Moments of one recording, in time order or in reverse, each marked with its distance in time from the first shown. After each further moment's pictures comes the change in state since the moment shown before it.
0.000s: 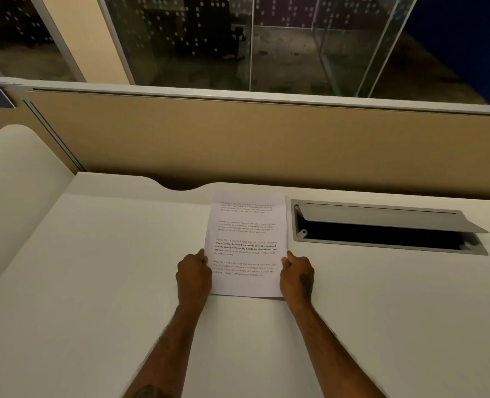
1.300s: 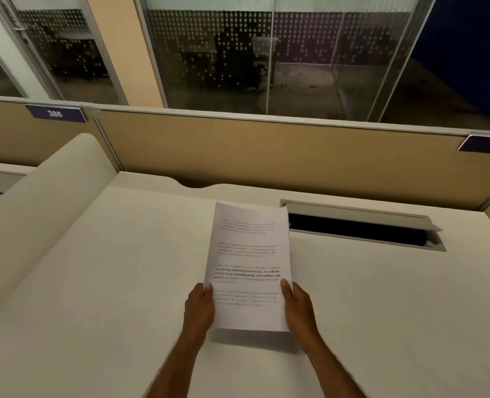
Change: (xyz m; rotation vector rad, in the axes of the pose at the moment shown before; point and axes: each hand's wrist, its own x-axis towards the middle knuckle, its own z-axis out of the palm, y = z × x) left_hand -0.197 -0.011 -0.015 -0.493 -0.106 -0.201; right_hand -0.121 0.070 -0.123 0.287 -0.413 -0.079
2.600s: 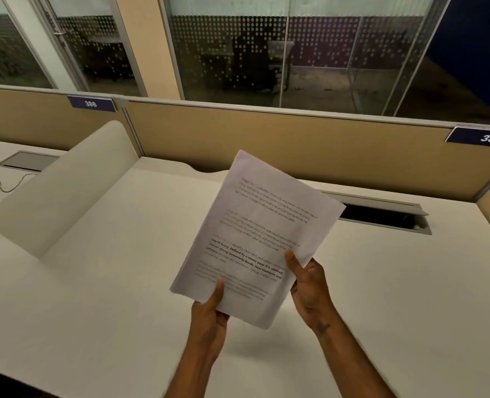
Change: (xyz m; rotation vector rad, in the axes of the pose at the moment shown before) left_hand -0.149 -0.022 0.009 -1.084 -0.116 0.030; right_hand -0.100 -0.039 -0.055 0.639 -0.248 -0.182
